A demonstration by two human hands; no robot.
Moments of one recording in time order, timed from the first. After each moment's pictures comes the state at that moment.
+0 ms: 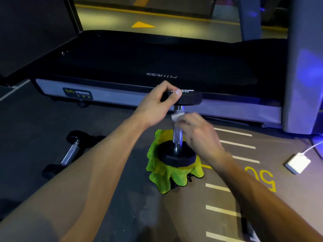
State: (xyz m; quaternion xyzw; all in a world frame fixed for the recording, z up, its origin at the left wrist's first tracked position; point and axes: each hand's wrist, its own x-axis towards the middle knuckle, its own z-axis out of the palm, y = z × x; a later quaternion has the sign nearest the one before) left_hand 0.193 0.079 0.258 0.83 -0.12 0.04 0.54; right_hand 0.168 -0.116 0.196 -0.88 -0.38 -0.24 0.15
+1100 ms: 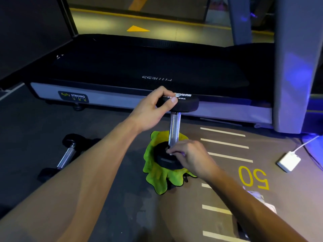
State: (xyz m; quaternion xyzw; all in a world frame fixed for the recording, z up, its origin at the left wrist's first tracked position) left_hand 0.184 0.084 0.258 0.84 -0.15 0.03 0.51; right_hand 0.129 -0.120 0.170 -0.91 -0.31 -0.04 0.28
